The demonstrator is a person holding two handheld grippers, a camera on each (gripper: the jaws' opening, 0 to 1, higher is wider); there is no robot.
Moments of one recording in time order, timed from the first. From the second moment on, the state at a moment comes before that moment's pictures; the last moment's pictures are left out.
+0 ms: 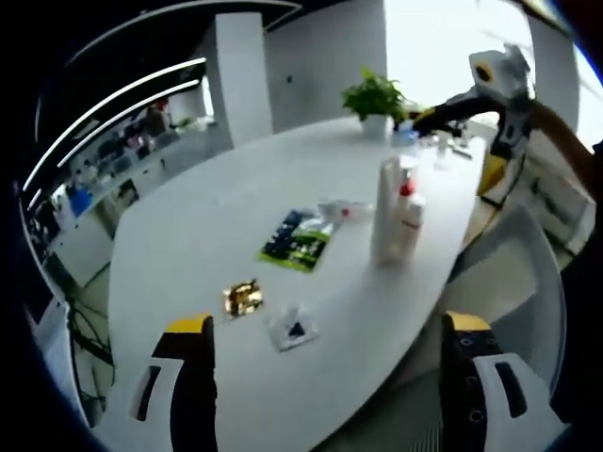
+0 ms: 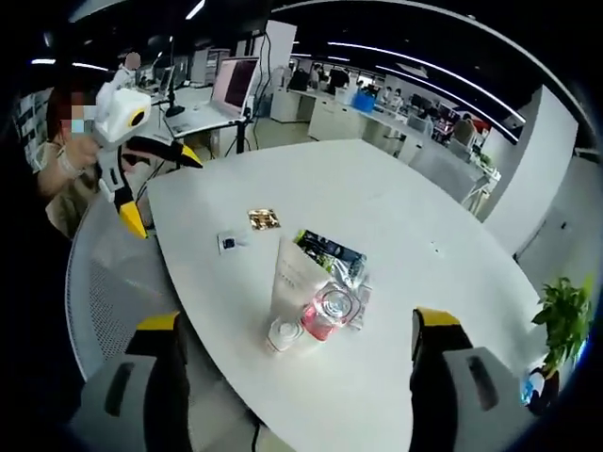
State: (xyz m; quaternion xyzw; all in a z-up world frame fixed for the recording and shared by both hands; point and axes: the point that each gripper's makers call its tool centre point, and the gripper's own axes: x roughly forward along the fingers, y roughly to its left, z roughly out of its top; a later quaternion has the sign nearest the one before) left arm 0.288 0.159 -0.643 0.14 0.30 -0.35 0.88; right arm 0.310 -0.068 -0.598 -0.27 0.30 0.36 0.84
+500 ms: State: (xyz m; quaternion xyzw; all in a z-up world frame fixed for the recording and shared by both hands) left arm 0.302 0.170 -0.637 0.13 0.29 -0.35 0.88; right arm 0.356 -0.072 -0.573 -0.21 0.33 0.40 0.83
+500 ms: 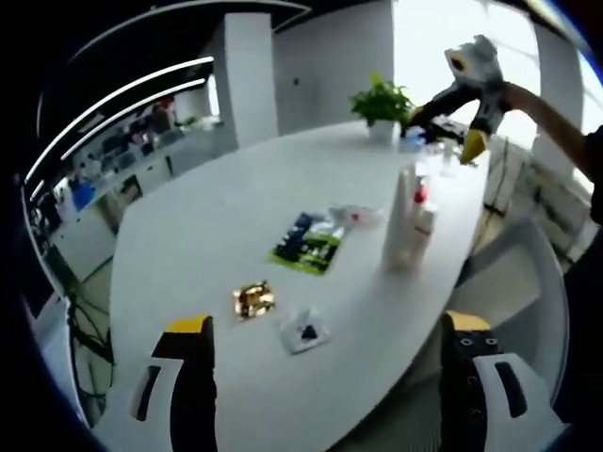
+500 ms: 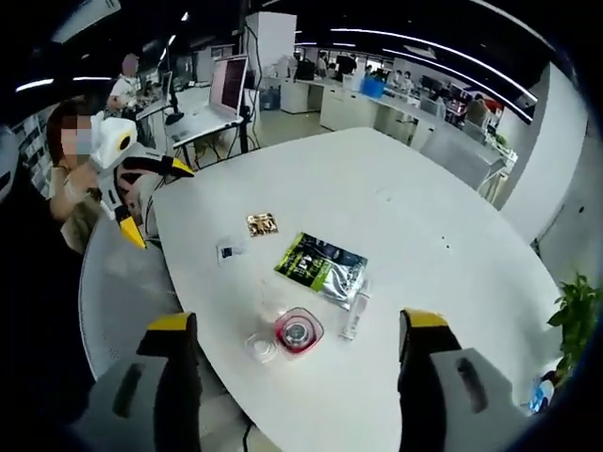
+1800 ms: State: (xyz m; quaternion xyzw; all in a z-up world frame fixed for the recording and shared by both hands) left arm 0.312 0.175 -0.665 0.09 0.34 -0.36 0.87; right arm 0.458 -0.091 -0.762 -0.20 0.56 0.31 0.74
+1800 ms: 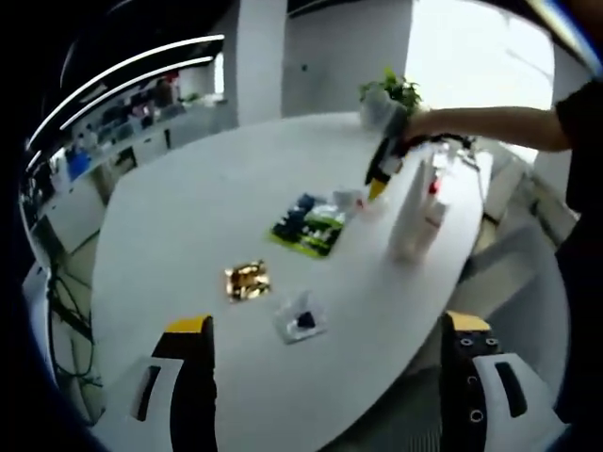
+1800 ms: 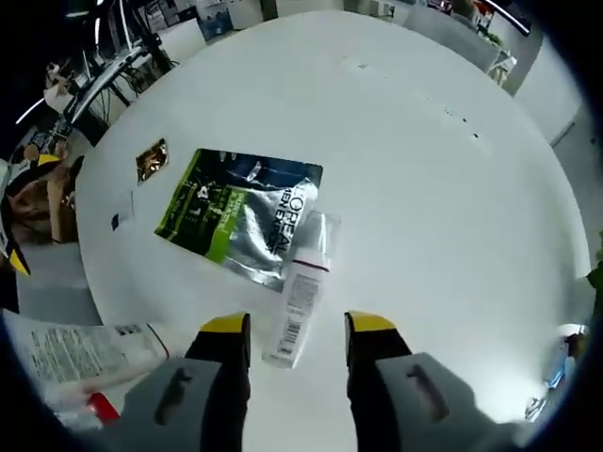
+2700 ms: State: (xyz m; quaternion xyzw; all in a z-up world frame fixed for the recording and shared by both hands) left arm 0.316 0.172 -0.670 0.09 0.34 -0.36 0.86; right arm 0.473 -0.103 -0.785 -0.25 0.59 0.30 0.71
